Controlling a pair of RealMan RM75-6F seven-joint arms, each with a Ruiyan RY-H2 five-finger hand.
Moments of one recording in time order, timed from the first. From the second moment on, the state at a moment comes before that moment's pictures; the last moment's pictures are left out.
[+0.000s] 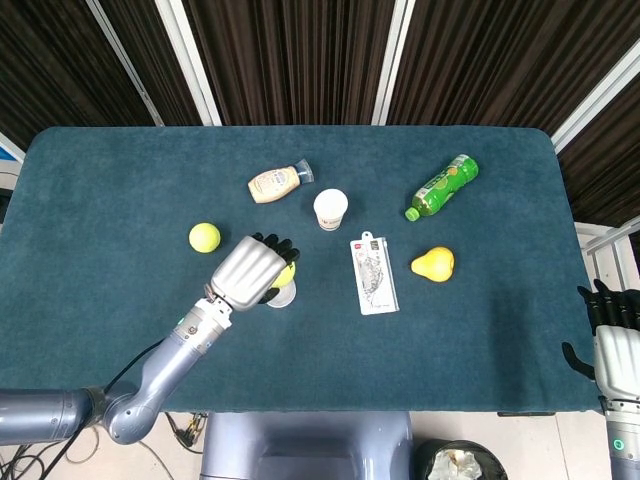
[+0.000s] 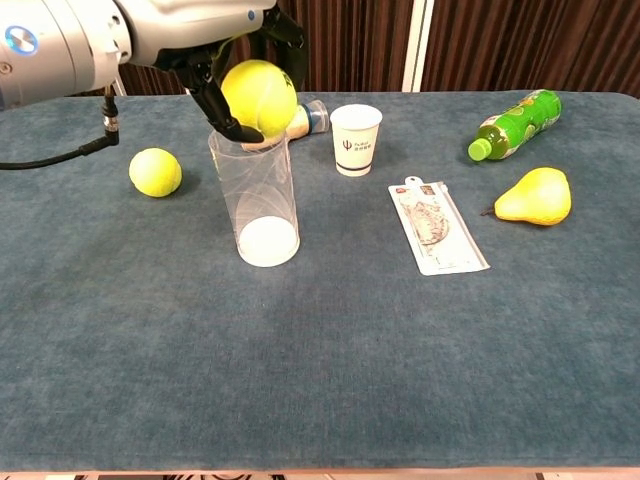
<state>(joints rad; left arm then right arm) -0.91 -1.39 -0.24 -1.89 1.01 1.06 0.83 0.06 -1.16 0.13 -1.61 -1.35 1.49 -0.19</state>
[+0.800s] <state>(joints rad) -0.93 -1.31 -0.21 -1.94 0.93 1.12 0.87 0.06 -1.15 0.12 -1.62 -1.36 1.48 -0.20</state>
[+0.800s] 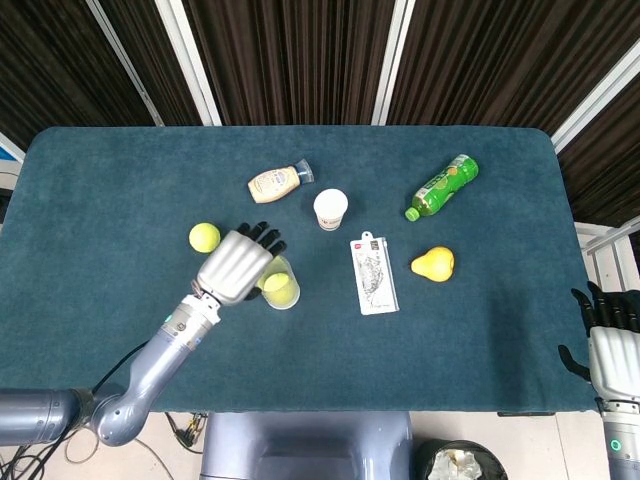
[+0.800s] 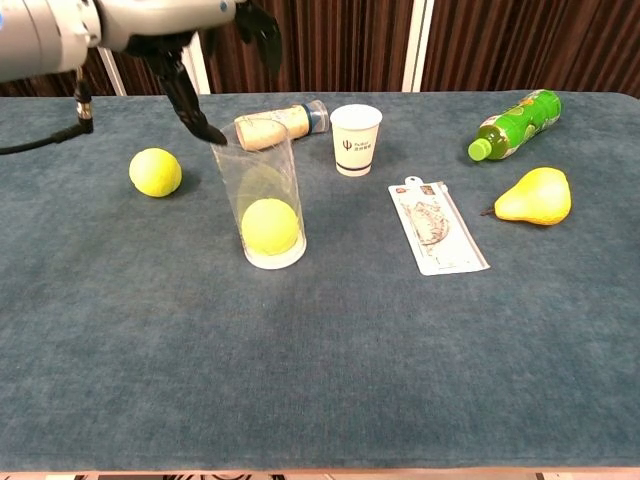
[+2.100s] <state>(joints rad) -0.90 -1.52 -0.13 -1.16 0.90 0.81 0.49 0.07 -1.19 0.12 -1.59 -1.32 1.48 -0.28</state>
